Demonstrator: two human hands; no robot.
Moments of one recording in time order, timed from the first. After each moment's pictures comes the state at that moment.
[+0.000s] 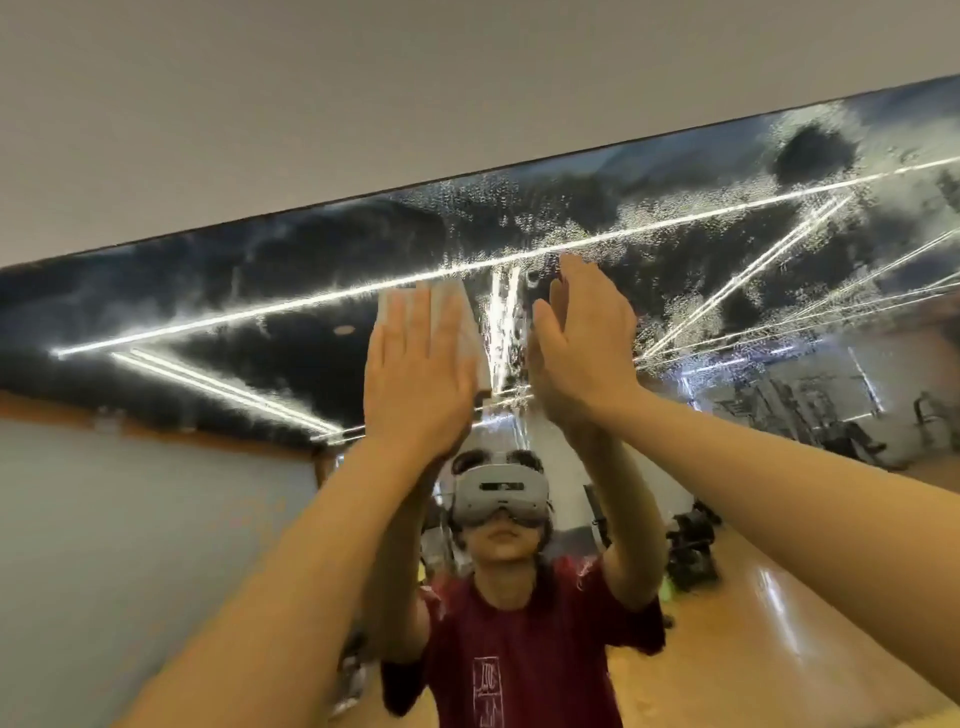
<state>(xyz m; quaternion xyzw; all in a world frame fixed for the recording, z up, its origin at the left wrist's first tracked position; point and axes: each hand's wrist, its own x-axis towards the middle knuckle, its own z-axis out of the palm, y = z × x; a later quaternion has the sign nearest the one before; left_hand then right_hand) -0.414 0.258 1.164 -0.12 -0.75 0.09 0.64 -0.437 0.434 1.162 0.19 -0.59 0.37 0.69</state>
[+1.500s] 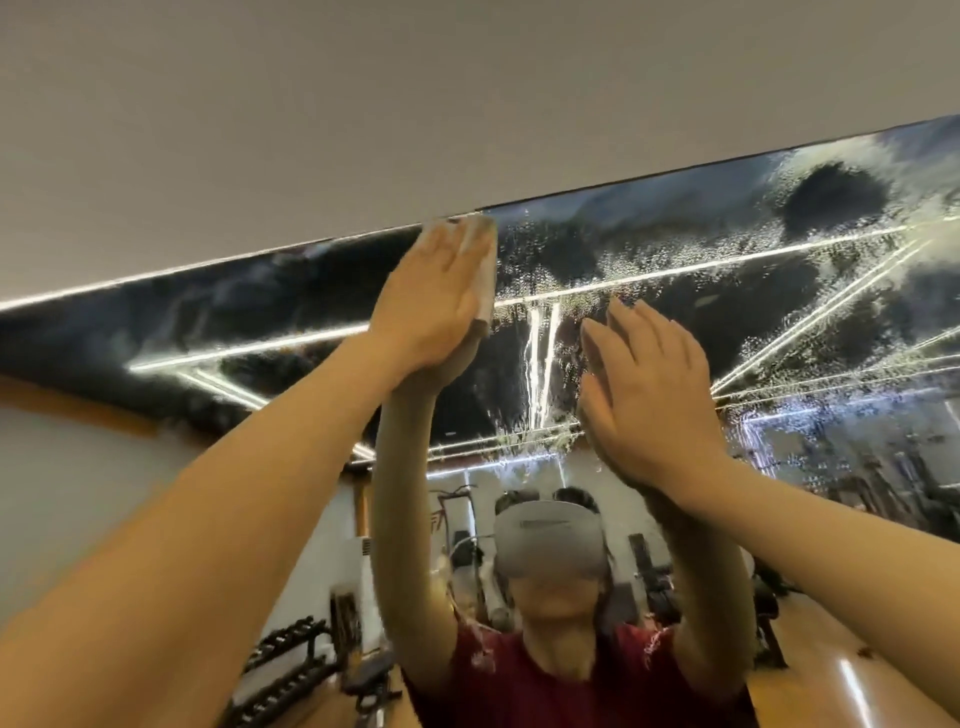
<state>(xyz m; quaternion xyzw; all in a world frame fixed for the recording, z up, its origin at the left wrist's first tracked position) -0.424 0.321 1.285 -0.20 -0.73 0.17 0.63 -0.473 0.527 1.143 0.16 -0.66 0.15 0.72</state>
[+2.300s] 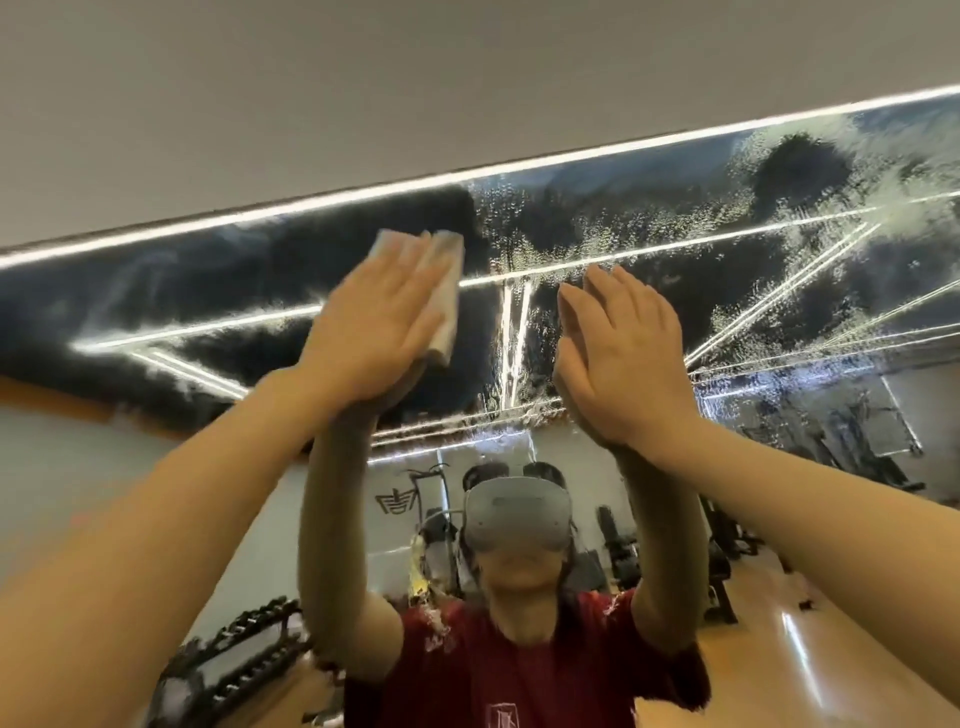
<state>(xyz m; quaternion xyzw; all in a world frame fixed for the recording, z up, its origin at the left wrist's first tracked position) -0.422 0.288 1.233 -0.22 -0.70 0.22 0.64 -0.472 0.527 1.144 0.16 -0.64 0.15 0.73</state>
